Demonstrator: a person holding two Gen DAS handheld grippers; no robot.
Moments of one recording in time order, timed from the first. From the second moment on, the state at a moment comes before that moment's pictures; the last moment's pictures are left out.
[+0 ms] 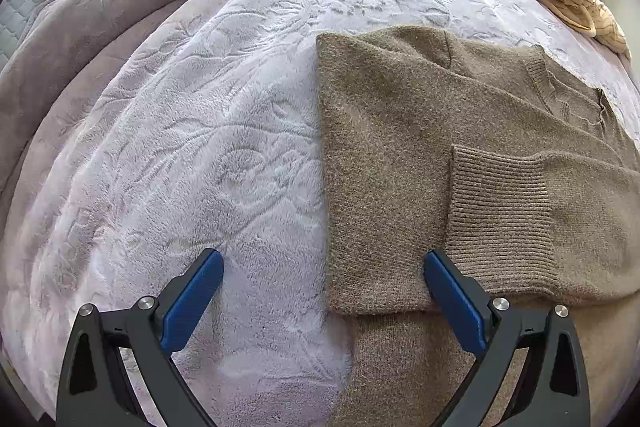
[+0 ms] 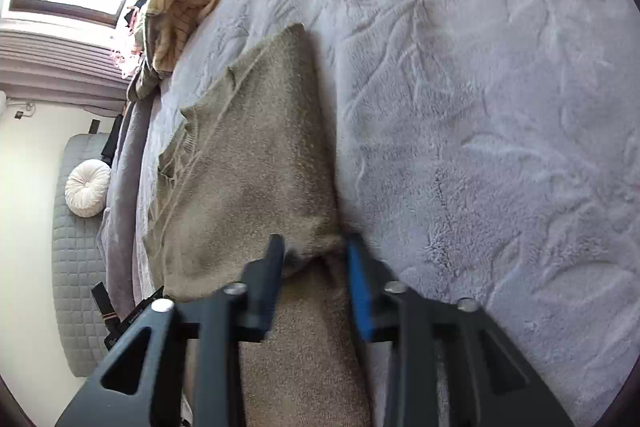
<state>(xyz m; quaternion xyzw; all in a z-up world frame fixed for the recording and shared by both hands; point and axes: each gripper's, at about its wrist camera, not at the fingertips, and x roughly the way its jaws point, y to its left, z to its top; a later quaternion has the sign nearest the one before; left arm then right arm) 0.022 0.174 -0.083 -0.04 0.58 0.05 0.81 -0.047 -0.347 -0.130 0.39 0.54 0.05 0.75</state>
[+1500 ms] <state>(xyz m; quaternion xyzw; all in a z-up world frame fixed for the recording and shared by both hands) -0.106 0.160 -0.003 -0.01 0.65 0.00 0.76 -0.121 -0.240 -0.060 0.24 0.63 0.01 0.74</state>
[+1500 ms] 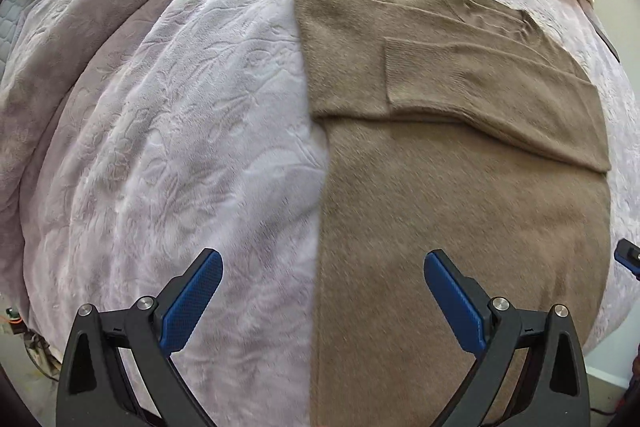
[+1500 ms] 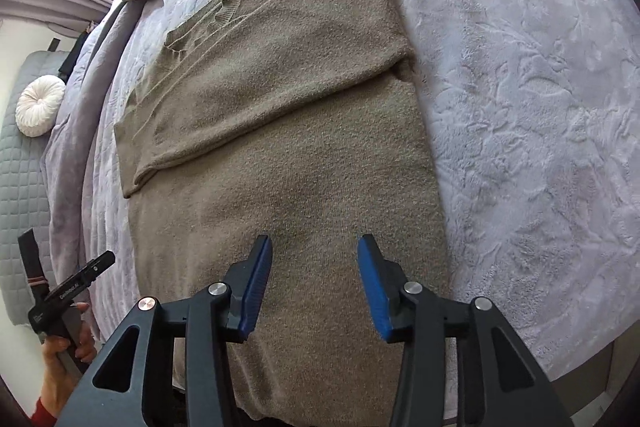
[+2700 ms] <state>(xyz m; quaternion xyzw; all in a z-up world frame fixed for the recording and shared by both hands) -0.192 0.111 0.017 0.02 0.66 0.01 0.75 -0.171 -0.227 -0.056 0.24 0.67 0.08 0.70</state>
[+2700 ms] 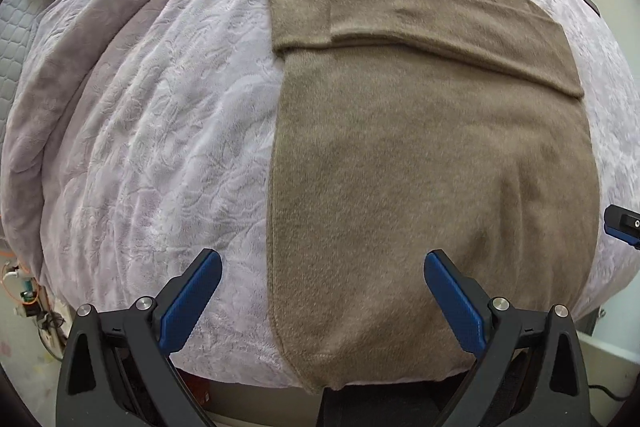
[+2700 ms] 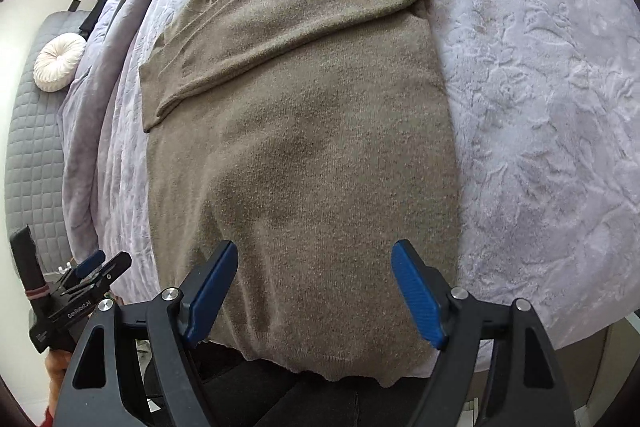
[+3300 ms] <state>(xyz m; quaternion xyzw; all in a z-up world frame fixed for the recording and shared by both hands) -0.304 0.149 -0.074 -0.09 0.71 -0.11 0.68 -0.298 -0.223 -0.120 0.26 0.70 0.06 0.66</state>
